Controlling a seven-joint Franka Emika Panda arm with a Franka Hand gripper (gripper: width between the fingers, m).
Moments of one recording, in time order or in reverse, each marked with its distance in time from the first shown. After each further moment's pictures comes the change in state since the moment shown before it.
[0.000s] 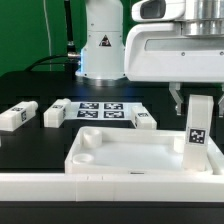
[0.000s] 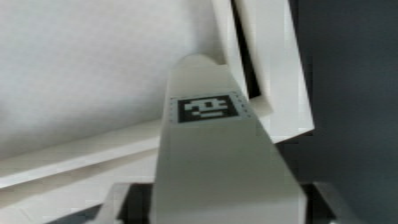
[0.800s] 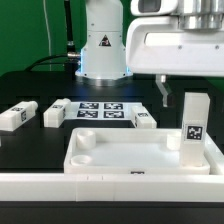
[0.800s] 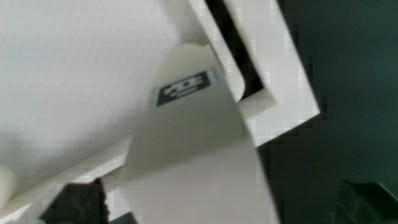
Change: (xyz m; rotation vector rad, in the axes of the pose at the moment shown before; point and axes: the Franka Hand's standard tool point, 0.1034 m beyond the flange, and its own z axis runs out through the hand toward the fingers) arm -0.014 -0.003 -0.017 0.008 0.000 0.060
